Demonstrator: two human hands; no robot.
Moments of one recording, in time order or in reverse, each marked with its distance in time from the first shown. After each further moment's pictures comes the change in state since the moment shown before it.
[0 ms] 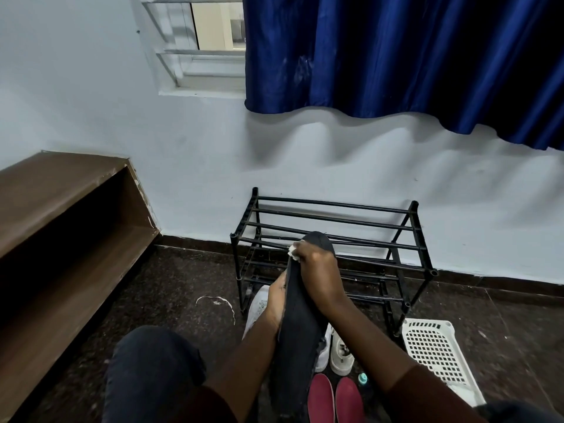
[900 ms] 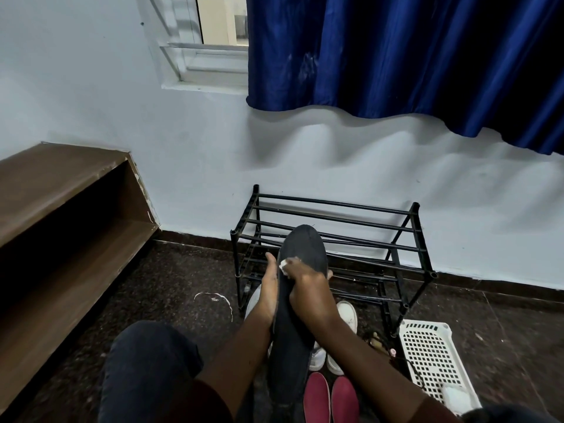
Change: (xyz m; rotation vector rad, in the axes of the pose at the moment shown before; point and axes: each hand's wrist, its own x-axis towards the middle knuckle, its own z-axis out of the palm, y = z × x) left_hand -0.001 0.018 0.001 0.248 0.181 0.013; right_hand -0.035 -0.013 0.012 -0.038 -0.154 0.059
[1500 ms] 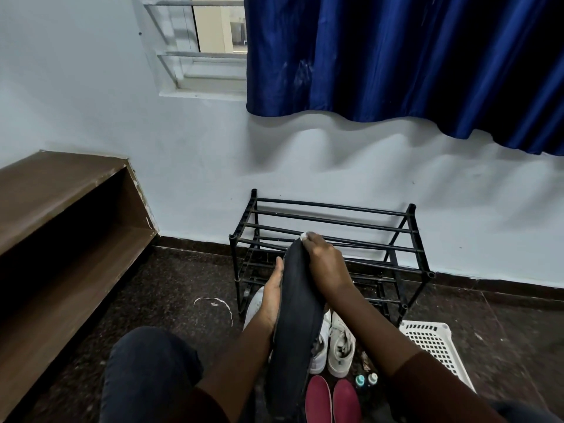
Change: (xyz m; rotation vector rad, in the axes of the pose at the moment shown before) left_hand -0.007 -0.009 0.003 0.004 -0.056 -0.037; right_hand 0.044 0.020 -0.037 -0.315 -0.052 -0.040
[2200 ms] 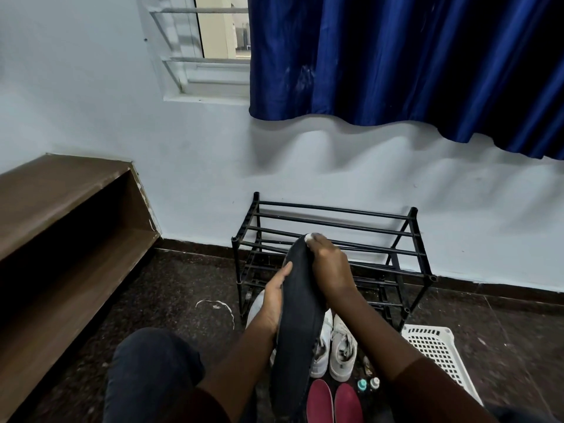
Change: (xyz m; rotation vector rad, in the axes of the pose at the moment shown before) left_hand -0.004 0.007 0.002 0.079 0.095 -0.052; right_hand -0.001 -0.003 0.002 0.037 0.045 0.076
